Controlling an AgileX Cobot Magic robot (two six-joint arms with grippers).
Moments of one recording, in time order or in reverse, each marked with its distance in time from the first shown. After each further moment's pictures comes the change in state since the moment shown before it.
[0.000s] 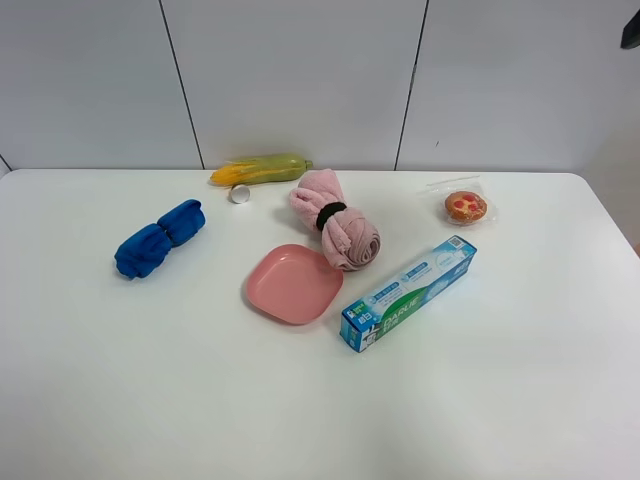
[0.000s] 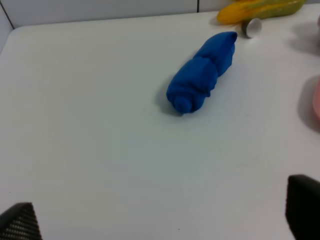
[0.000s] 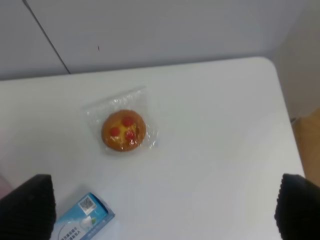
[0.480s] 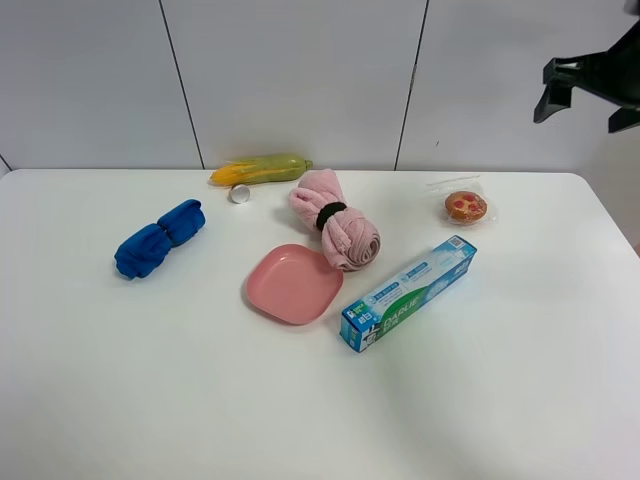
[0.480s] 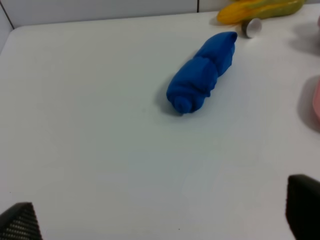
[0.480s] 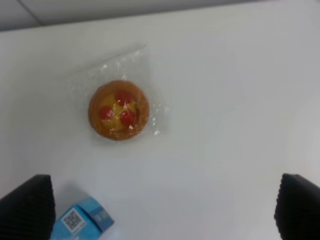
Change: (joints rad) left arm 0.000 0.000 0.000 0.000 0.000 0.000; right arm 0.000 0.341 -0.001 0.056 -0.122 0.001
